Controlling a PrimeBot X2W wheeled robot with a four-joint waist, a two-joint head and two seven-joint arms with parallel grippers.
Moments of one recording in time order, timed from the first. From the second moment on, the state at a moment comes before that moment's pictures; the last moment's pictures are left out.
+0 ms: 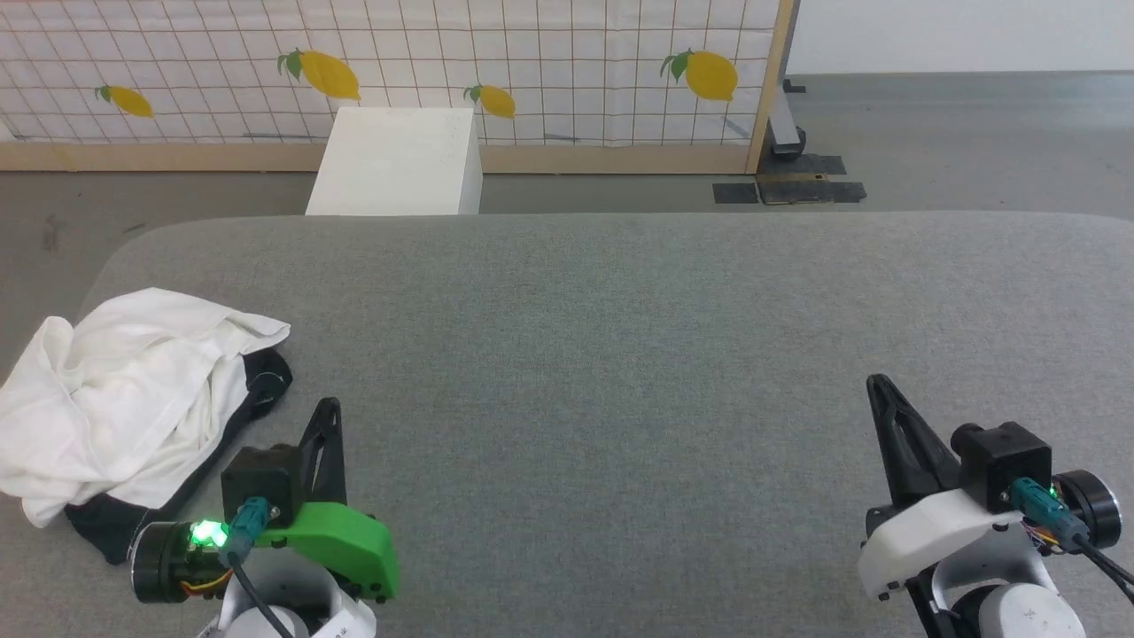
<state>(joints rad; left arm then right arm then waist) -0.01 0.05 0.00 0.00 -0.01 -0.01 0.00 -0.02 -0.05 0.00 0.01 0.01 0.13 0.00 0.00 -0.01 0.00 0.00</state>
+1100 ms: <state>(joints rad) -0.01 0.05 0.00 0.00 -0.01 -0.01 0.00 -0.02 -0.05 0.00 0.01 0.01 0.13 0.00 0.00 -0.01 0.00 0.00</state>
